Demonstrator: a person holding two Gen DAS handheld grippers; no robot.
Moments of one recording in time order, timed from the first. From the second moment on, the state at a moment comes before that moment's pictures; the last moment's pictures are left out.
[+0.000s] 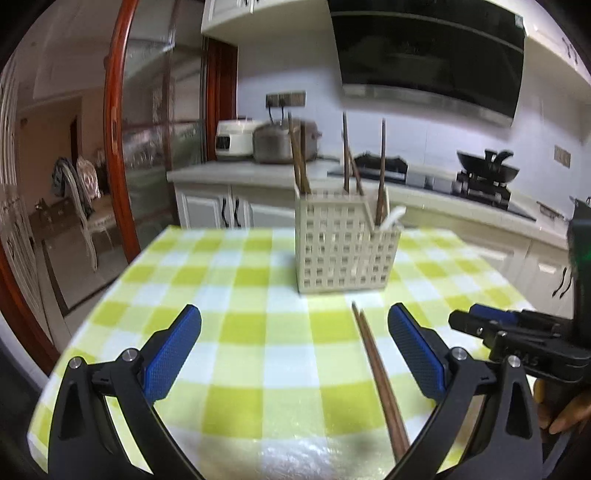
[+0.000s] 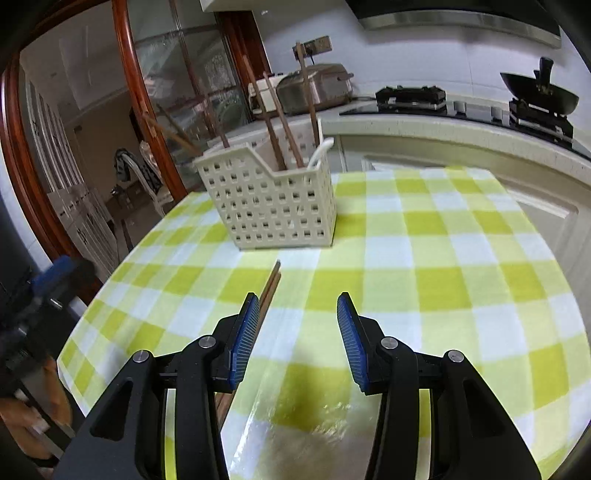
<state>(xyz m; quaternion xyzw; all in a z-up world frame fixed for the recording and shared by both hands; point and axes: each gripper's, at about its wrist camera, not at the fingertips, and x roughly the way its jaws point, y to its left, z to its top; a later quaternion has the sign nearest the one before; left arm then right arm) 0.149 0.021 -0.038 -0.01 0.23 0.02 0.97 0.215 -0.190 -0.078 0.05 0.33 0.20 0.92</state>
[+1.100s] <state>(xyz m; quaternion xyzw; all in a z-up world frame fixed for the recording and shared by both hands) 0.160 0.061 -0.082 -0.03 0.26 0.06 0.96 0.250 -0.109 -0.117 0.00 0.42 0.16 0.89</state>
